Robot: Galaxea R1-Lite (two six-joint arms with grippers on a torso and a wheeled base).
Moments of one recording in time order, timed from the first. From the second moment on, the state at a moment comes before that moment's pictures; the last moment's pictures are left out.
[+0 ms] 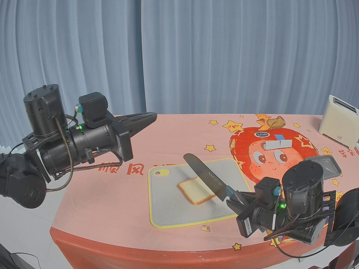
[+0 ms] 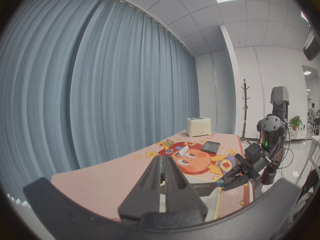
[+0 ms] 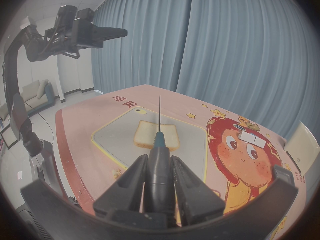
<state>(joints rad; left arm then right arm) -0.45 1.61 -0.77 -0.83 -0.41 0.04 0.94 1.62 -0.56 -0.48 -0.38 0.08</state>
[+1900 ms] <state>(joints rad) -0.61 2.09 -0.80 -1.16 -0.34 0.01 0.95 1.65 -0.55 -0.49 -0.39 0.08</state>
